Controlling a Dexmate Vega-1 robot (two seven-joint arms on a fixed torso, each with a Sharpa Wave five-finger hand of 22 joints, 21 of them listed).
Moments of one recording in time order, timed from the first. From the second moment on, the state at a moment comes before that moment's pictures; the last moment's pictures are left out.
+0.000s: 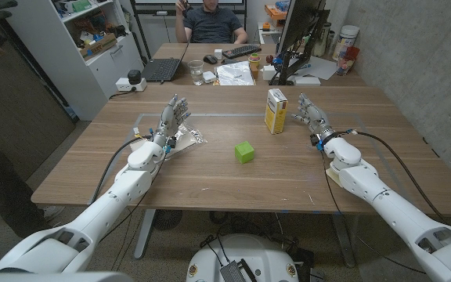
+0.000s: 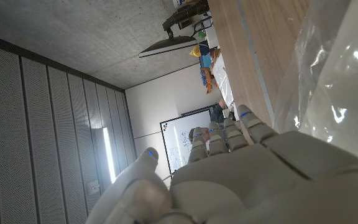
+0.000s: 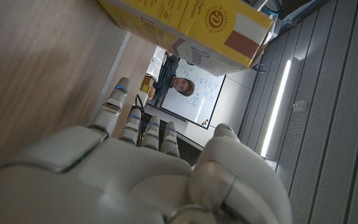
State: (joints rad) left arm 0.79 0.48 0.38 -1.21 -0.65 -0.31 -0.06; left_hand 0.03 0.07 0.39 0.15 0.19 0.06 -0.03 0.18 0.17 0.06 0.05 0.20 0.19 0.01 0.06 0.18 0.17 0.07 0.08 0.25 0.20; right arm -0.82 -0.55 -0.40 -1.32 0.55 0.26 -0.04; right_hand 0.35 0.07 0.12 0.04 0.18 0.08 -0.09 0.18 0.18 0.06 0.02 0.19 0.20 0.06 0.09 0.20 0.20 0.38 0.16 0.22 0.17
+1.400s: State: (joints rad) left arm 0.77 0.48 0.39 -1.17 -0.63 -0.32 -0.09; left_hand 0.03 0.07 0.39 0.15 0.19 0.06 -0.03 0.18 0.17 0.06 0.05 0.20 0.19 0.01 0.06 0.18 0.17 0.07 0.08 0.25 0.20; right arm -1.05 -0.81 -0.28 -1.77 0.22 0.04 -0.37; right_hand 0.38 0.02 0.11 -0.01 0.18 0.07 -0.15 0.19 0.19 0.02 0.01 0.19 0.20 0.06 0.09 0.20 0.20 0.43 0.20 0.24 0.17
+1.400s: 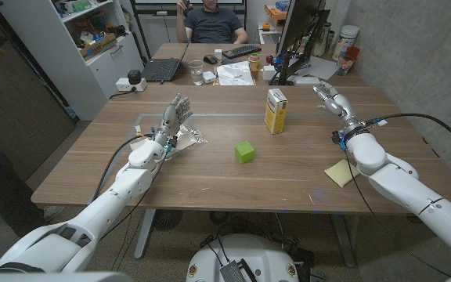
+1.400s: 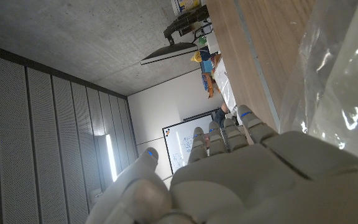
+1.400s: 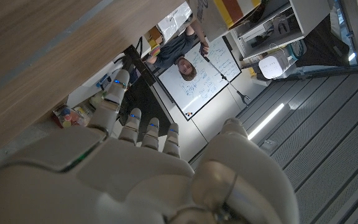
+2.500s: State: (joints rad) left arm 0.73 0.46 0.42 -1.11 -0.62 -0.33 -0.14; left_hand 0.03 0.07 0.39 0.15 0.19 0.06 -0.03 0.18 0.17 0.06 0.05 0.20 0.19 0.01 0.06 0.18 0.17 0.07 0.08 0.25 0.20; right arm -1.42 -0.91 0.00 -2.13 -0.08 -0.25 -0.53; right_hand 0.41 0.00 0.11 -0.04 0.18 0.04 -0.18 0.19 0.19 0.00 0.00 0.19 0.20 0.05 0.08 0.20 0.20 0.43 0.21 0.22 0.17
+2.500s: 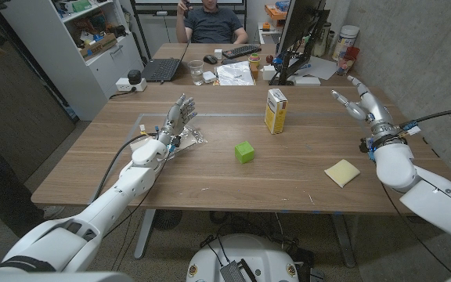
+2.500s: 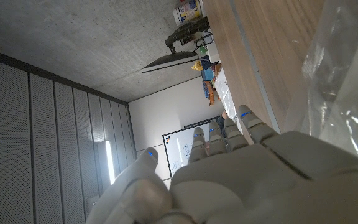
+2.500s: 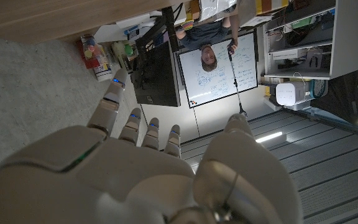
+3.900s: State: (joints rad) left arm 0.68 0.43 0.44 -1.02 -0.62 -0.34 -0.19; left_hand 0.03 0.07 0.39 0.15 0.19 0.06 -0.03 0.18 0.17 0.05 0.05 0.20 0.19 0.01 0.06 0.18 0.17 0.07 0.08 0.25 0.20; right arm -1.69 -0.77 0.07 -2.35 -0.61 -0.60 -0.53; right_hand 0.42 -0.02 0.11 -0.05 0.19 0.01 -0.21 0.19 0.20 -0.04 -0.01 0.19 0.21 0.03 0.09 0.20 0.20 0.43 0.21 0.20 0.17
